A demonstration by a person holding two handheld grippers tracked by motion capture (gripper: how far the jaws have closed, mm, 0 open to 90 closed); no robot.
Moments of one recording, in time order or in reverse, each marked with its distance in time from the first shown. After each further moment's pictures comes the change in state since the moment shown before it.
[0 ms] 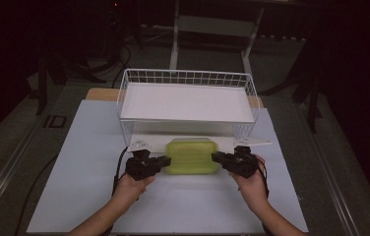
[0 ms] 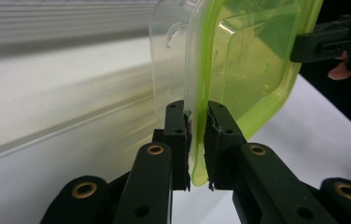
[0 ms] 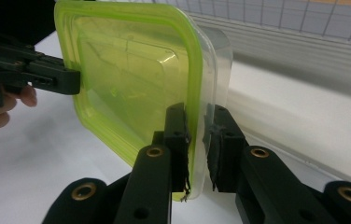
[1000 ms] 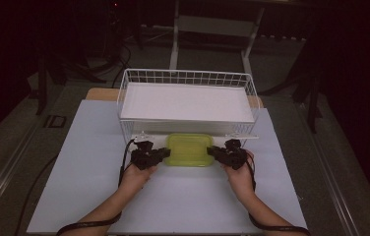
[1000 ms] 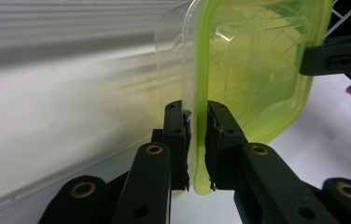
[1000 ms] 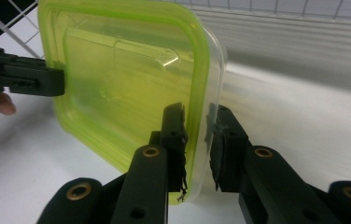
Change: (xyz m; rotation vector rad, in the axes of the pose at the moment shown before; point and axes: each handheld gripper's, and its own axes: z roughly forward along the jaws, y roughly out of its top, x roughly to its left) left arm 0.030 0.005 0.036 -0.002 0.064 -0.026; right arm -0.028 -0.003 0.049 0.010 -0.078 0.065
